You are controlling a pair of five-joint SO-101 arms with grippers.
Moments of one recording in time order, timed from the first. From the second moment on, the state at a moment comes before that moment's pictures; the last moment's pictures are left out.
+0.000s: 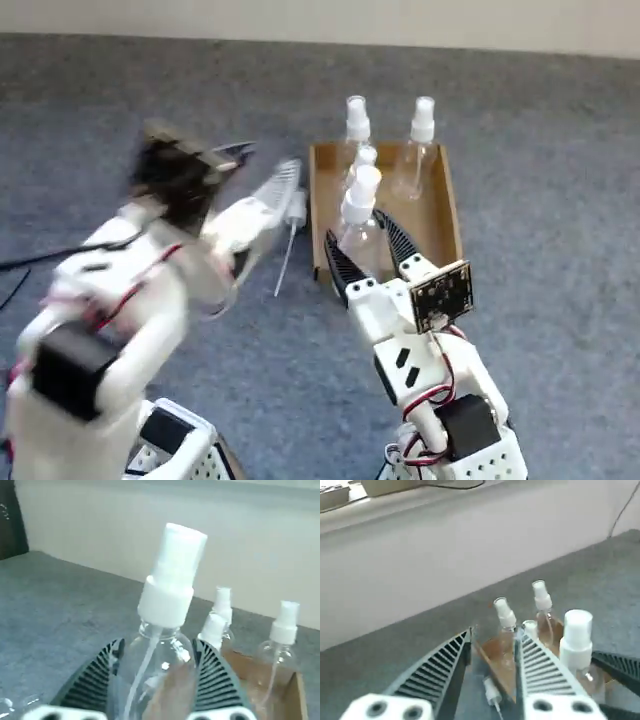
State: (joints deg) left arm 19.6 -55.7 15.5 64.6 -3.1; right arm -25.6 -96.6 77.7 30.5 4.6
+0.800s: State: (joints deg) left arm 20.8 -82.1 56.0 57.7 -3.3; right arm -29.1 -48.1 24.5 53.1 2.6
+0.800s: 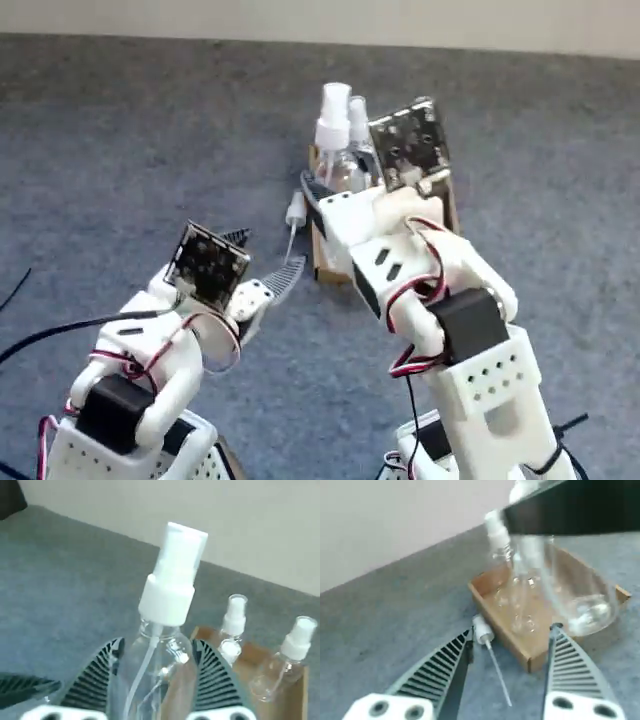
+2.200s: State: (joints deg) left arm 16.6 -82.7 65.3 46.4 -3.3; right arm -35.3 -47.7 21.8 59.5 2.8
